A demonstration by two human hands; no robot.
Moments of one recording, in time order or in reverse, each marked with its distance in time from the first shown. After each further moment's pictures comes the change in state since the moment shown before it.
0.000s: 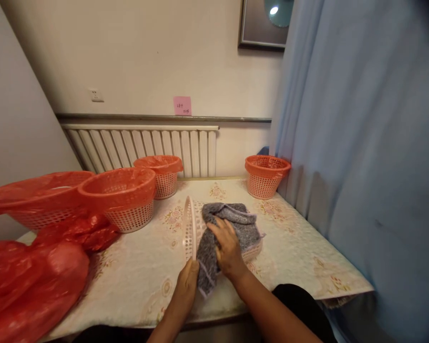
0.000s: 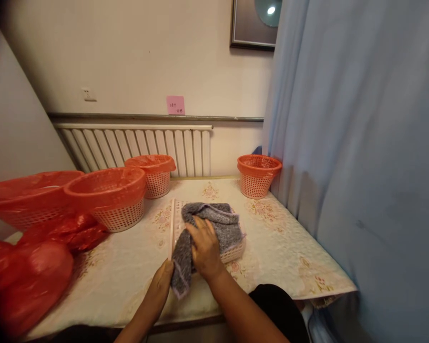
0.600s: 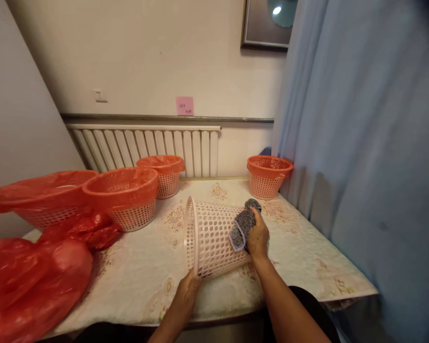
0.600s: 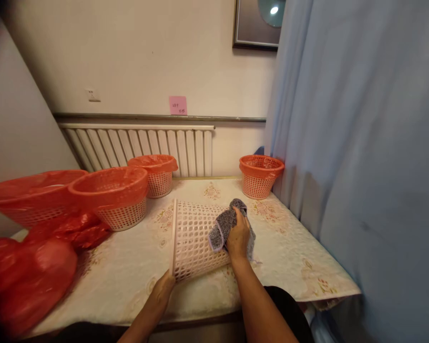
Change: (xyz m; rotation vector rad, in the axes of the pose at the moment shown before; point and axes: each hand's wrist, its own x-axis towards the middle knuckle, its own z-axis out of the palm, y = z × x) left_hand -0.011 -0.025 -0.012 0.006 -0.172 0.044; right_hand -0.004 0.078 -0.027 -0.090 0.274 0.682
